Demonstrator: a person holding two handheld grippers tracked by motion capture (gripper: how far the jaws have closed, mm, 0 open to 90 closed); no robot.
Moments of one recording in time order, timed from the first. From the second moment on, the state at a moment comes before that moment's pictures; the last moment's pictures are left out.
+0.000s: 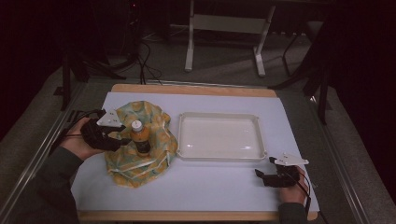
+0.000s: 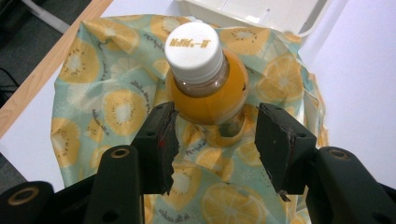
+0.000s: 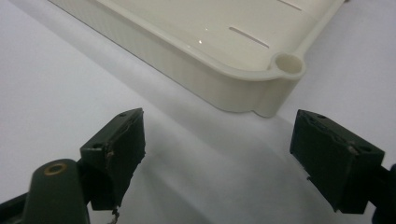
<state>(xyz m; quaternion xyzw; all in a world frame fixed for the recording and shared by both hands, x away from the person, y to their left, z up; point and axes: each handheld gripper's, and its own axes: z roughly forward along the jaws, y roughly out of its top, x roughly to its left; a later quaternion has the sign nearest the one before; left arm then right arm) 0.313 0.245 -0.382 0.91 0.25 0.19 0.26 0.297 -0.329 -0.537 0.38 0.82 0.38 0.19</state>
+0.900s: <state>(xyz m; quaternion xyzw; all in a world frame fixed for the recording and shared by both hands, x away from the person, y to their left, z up) 0.339 0.235 -0.372 0.93 0.24 0.16 0.23 0.297 -0.329 -0.537 0.38 0.82 0.37 0.19</state>
